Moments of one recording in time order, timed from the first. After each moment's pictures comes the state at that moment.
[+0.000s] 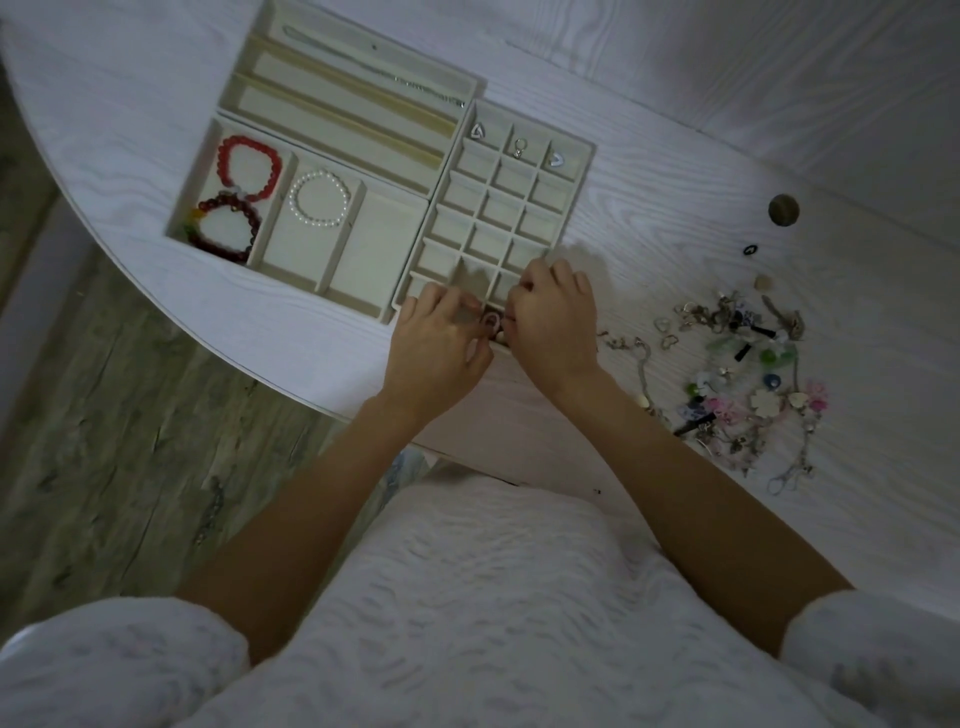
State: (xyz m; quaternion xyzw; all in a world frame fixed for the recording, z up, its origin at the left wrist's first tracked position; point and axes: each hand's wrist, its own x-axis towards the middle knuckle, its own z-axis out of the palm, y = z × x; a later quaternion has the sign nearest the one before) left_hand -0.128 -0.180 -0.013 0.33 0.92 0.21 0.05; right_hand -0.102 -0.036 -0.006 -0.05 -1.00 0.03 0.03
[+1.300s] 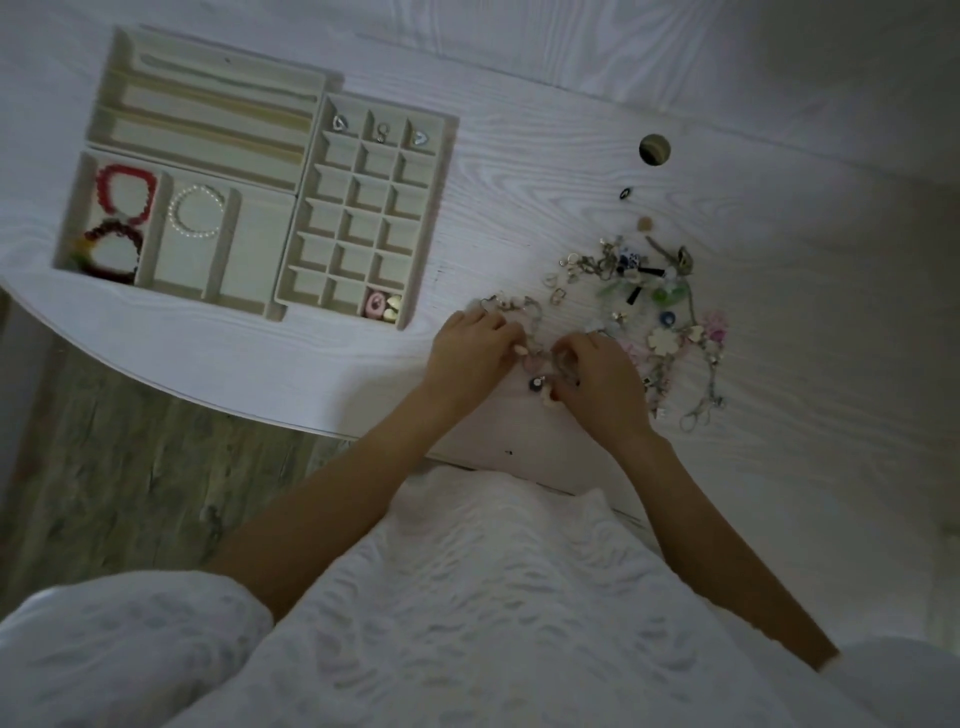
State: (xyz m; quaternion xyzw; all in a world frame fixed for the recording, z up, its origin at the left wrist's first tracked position) left_hand -0.054 -0.059 -0.022 0.44 0.87 0.18 0.11; right_hand 0.056 0.078 -0.016 -0.22 -0.94 0.27 -0.08
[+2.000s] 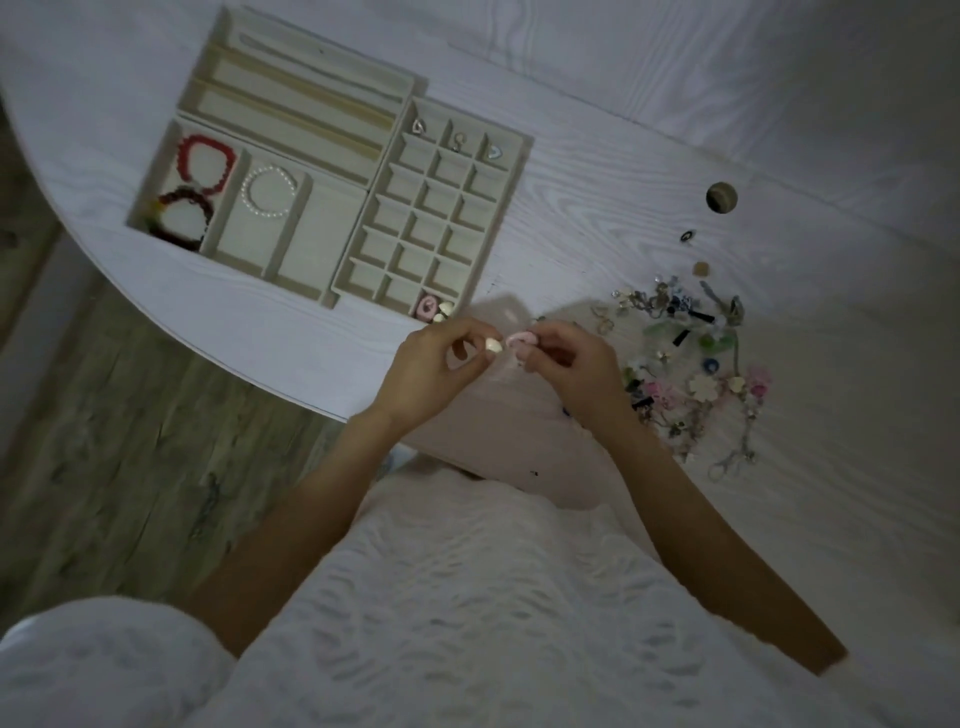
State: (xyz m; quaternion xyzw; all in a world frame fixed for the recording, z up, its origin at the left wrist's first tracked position) left_hand -0.074 -0.132 0.010 0.21 0.84 0.44 0.23; right_hand -0.006 0.040 0.014 -0.21 -0.78 0.59 -0.05
